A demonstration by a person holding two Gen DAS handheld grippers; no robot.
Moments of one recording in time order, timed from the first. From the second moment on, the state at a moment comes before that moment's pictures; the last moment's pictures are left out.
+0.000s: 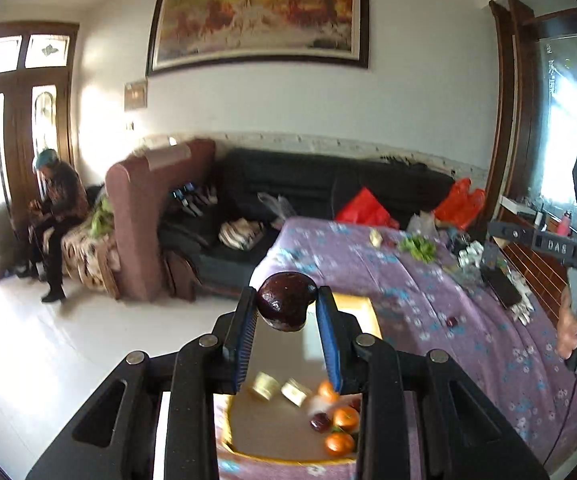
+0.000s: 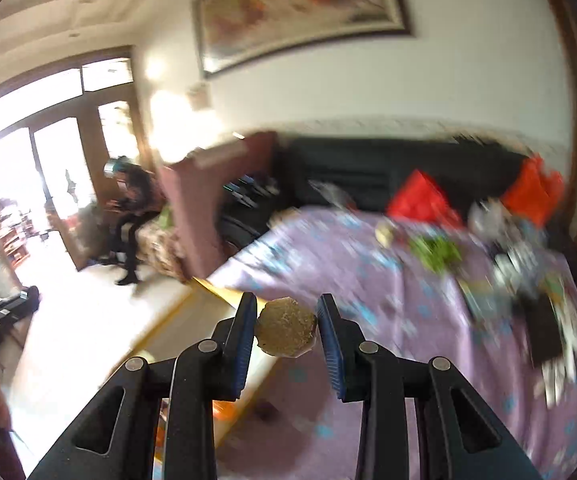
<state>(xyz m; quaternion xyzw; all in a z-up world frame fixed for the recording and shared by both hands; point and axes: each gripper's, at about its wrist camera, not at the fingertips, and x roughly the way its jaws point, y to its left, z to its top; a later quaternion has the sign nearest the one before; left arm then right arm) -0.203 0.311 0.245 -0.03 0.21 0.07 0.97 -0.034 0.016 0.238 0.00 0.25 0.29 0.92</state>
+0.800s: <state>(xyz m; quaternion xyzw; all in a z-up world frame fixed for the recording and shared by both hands) -0.080 0.340 0.050 -0.11 0.44 0.08 0.89 0.024 0.213 0.030 -0.11 0.46 0.32 0.82</state>
